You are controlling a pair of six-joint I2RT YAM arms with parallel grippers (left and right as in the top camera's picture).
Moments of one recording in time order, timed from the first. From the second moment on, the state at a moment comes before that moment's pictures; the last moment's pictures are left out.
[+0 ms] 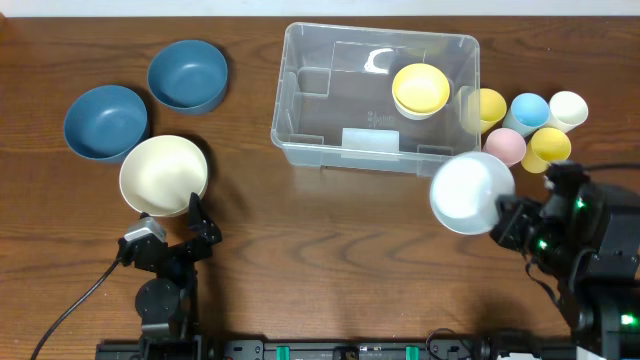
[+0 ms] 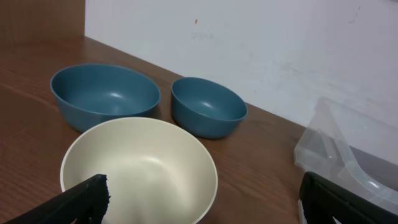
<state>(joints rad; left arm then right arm) 0.04 0.01 0.03 -0.11 -0.17 -0.36 0.02 0.81 1.08 -1.03 -0.23 0.38</state>
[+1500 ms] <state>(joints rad) 0.04 0.01 0.03 -0.11 -0.17 -0.36 0.15 2.09 1.83 -0.82 0.19 0.33</state>
